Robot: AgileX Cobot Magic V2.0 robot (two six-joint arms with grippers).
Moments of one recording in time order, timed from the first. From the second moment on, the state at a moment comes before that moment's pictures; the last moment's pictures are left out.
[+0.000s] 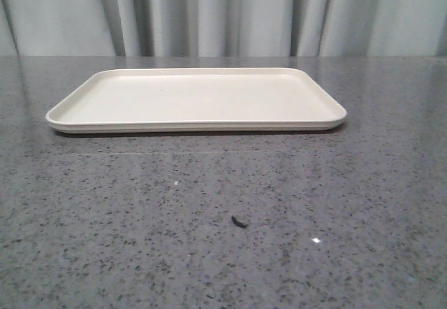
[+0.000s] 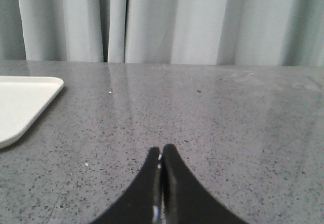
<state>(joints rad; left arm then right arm) 0.02 -0.01 -0.02 0.04 0.08 -0.07 -0.01 -0.01 0.02 0.01 0.07 0.03</state>
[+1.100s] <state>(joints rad) 0.02 0.46 -0.44 0.03 0.35 -0.07 -0.01 0.31 -0.29 0.03 0.33 0.03</state>
